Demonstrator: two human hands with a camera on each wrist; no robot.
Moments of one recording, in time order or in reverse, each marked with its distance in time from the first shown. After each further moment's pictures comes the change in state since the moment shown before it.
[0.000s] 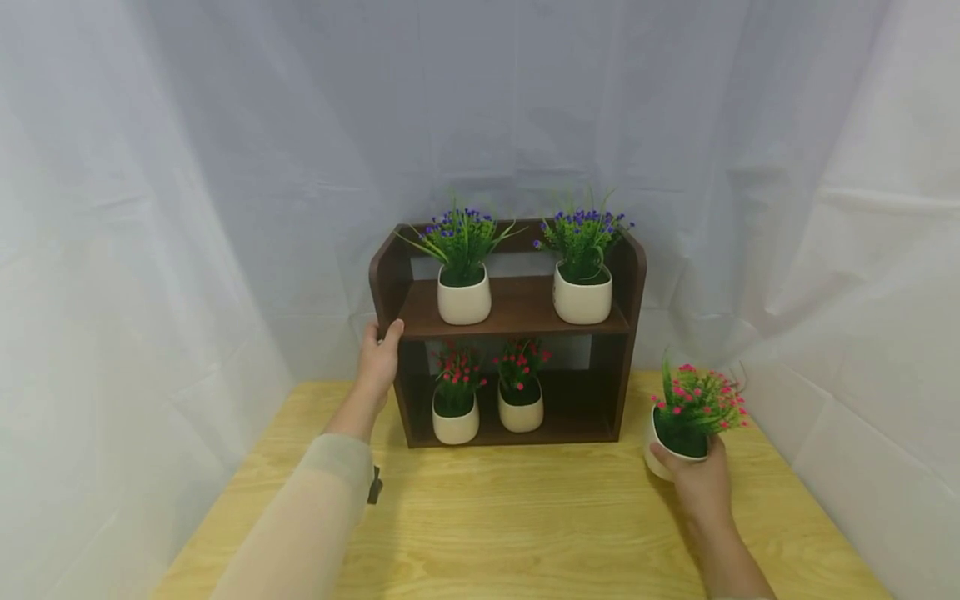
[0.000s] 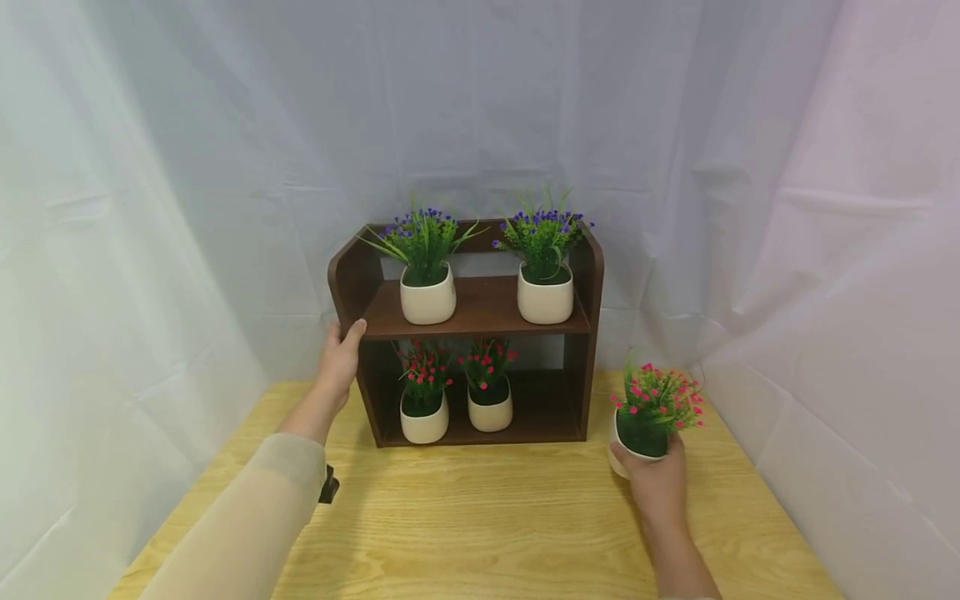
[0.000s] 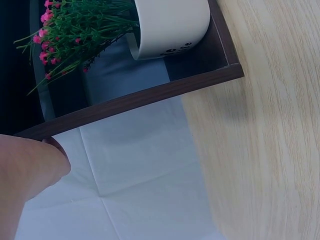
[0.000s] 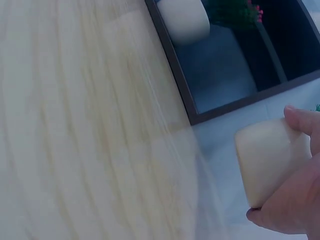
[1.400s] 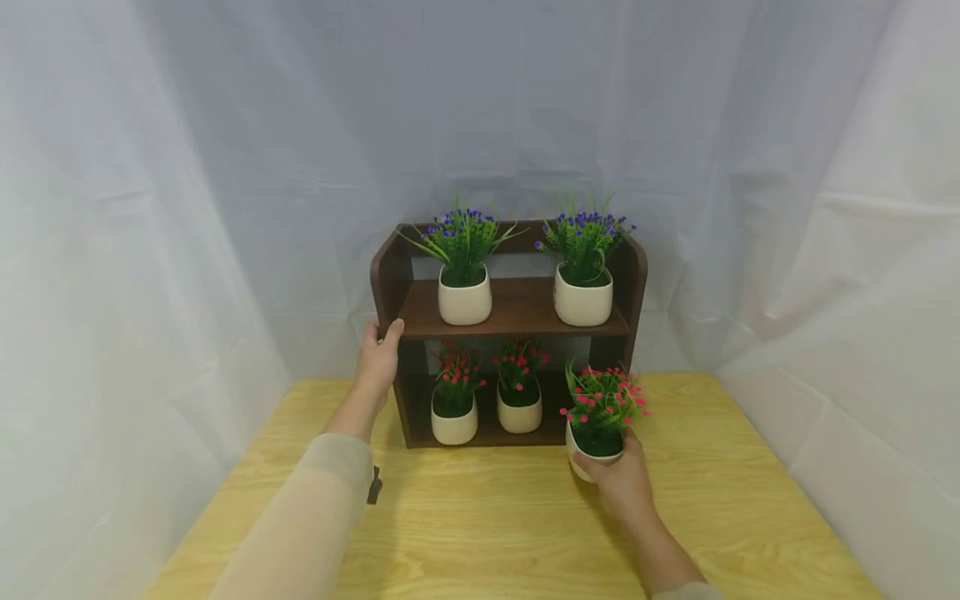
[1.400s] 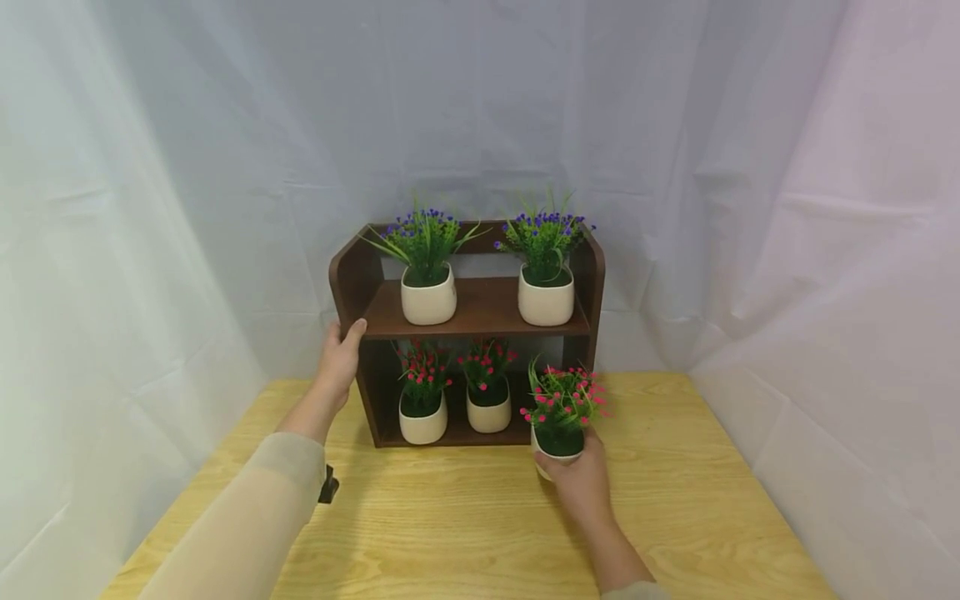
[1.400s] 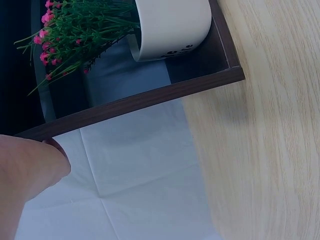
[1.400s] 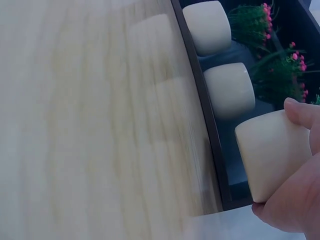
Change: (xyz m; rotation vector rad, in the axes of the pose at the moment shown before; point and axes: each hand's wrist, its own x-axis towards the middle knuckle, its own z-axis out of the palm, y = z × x) left_hand -0.001 -0.001 0.001 0.009 0.011 -0.007; right_hand -0.020 -0.004 0.088 -0.151 -0.130 -0.192
